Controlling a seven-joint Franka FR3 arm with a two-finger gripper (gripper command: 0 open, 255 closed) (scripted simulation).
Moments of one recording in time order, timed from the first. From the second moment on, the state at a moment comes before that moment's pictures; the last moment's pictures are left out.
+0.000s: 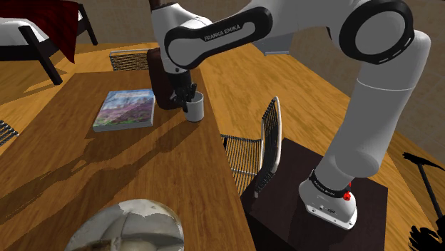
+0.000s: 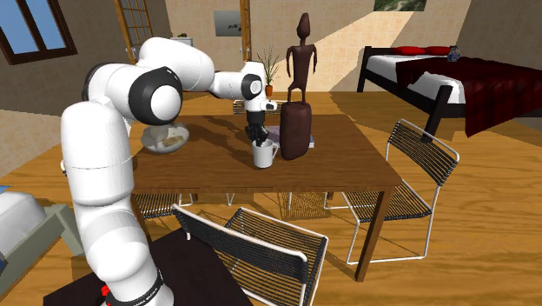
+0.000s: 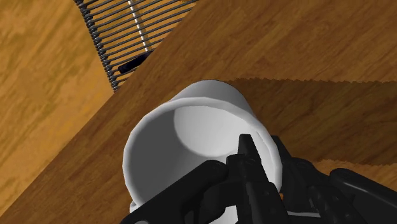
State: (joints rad) arm 0.07 0.19 0.30 -1.77 -0.12 1.88 0.31
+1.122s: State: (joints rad) arm 0.07 0.17 0.30 -1.56 -0.11 1.66 0.30
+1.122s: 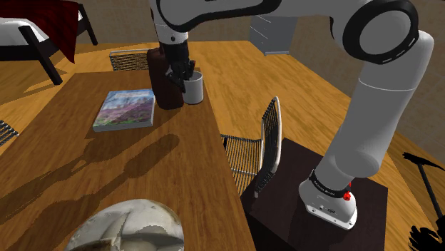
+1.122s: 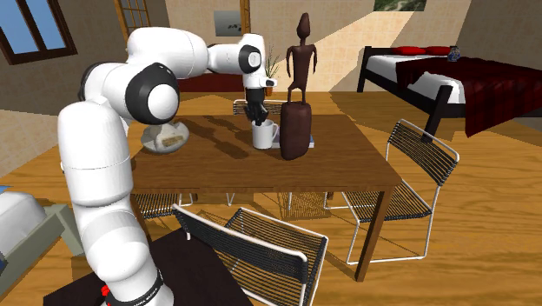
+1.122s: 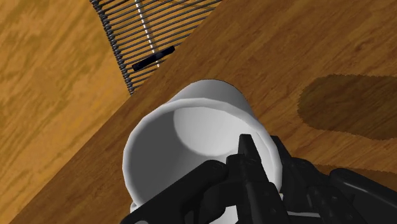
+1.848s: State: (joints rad) arm 0.08 0.20 0.30 -1.38 -0.11 1.50 0.29
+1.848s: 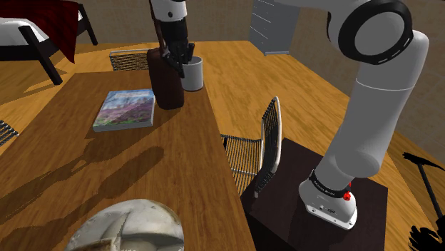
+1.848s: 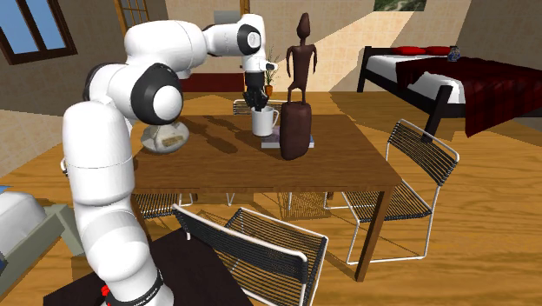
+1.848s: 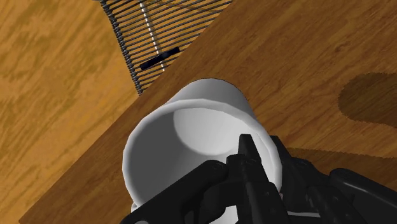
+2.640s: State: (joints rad) arm 0.11 0.22 0.32 -1.21 -0.12 1.35 0.31
